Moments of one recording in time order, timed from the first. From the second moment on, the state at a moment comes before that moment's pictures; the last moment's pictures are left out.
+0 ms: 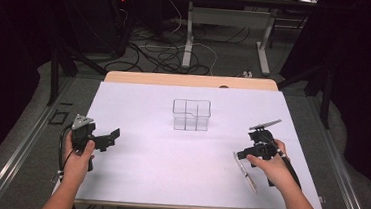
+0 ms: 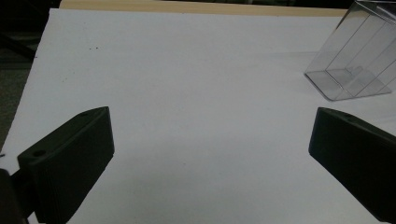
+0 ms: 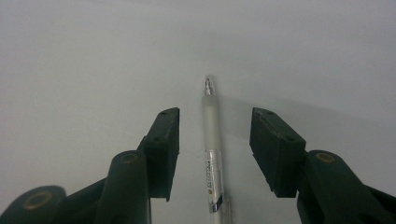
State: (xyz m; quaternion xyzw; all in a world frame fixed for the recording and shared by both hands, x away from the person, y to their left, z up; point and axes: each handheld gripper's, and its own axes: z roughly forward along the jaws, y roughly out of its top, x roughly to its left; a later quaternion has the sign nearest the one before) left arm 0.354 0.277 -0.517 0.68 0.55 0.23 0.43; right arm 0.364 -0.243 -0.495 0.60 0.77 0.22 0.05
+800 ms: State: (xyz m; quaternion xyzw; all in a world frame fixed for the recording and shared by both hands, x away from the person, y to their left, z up) left arm 0.355 0.276 -0.517 0.68 0.54 0.23 0.43; right arm 0.367 -0.242 -0.517 0.60 0.78 0.18 0.02
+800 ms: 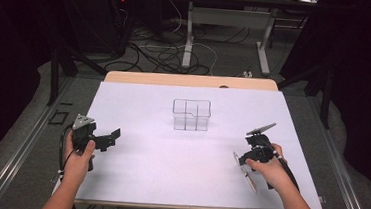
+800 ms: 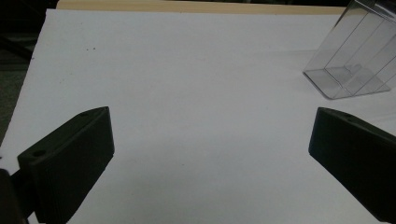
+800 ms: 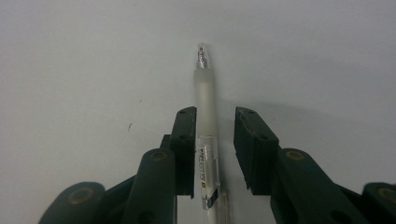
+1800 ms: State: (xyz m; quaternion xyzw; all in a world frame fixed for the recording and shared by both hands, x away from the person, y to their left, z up) left arm 0.355 0.276 -0.518 0.69 0.54 0.22 0.43; right arm 0.371 -0.234 -0.527 0.59 0.80 0.15 0.01
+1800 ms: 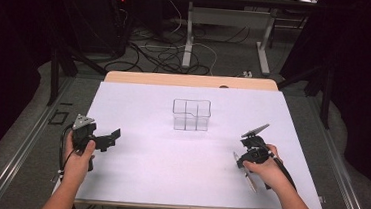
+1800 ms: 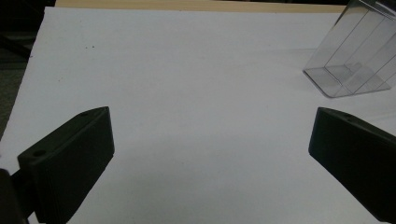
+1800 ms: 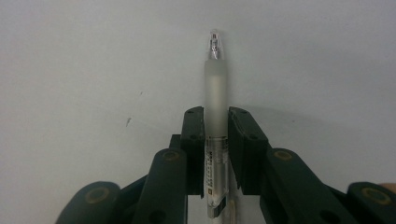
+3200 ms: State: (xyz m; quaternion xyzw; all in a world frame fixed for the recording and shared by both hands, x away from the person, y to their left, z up) left arm 0.356 0.276 -0.519 0.69 0.55 0.22 0.43; right arm 0.371 -0.243 -0.514 0.60 0.78 0.21 0.01
